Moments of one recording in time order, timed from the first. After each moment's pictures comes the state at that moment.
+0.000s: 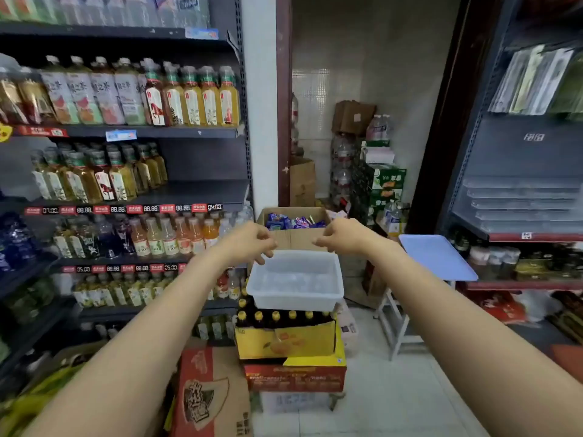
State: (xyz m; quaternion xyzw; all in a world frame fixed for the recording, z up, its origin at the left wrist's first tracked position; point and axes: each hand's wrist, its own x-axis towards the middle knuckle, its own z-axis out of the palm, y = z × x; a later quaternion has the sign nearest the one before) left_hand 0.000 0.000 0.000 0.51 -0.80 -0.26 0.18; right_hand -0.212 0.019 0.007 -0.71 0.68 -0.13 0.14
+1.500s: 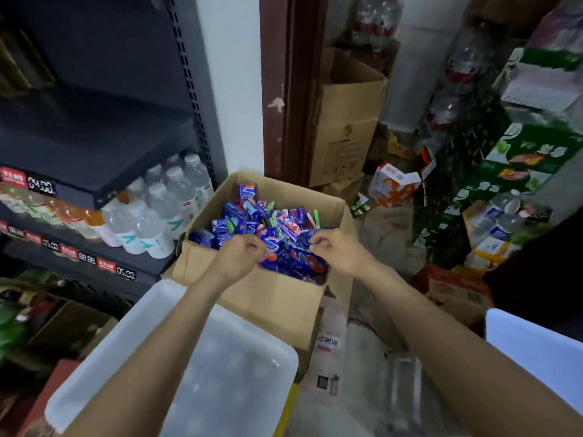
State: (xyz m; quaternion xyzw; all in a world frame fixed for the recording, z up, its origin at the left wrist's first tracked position) left_hand -0.281 -0.582 -0.219 0.70 -0.54 -0.37 0.28; right_hand -0.482 -0.634 -0.197 -0.77 0.54 -0.07 0.33
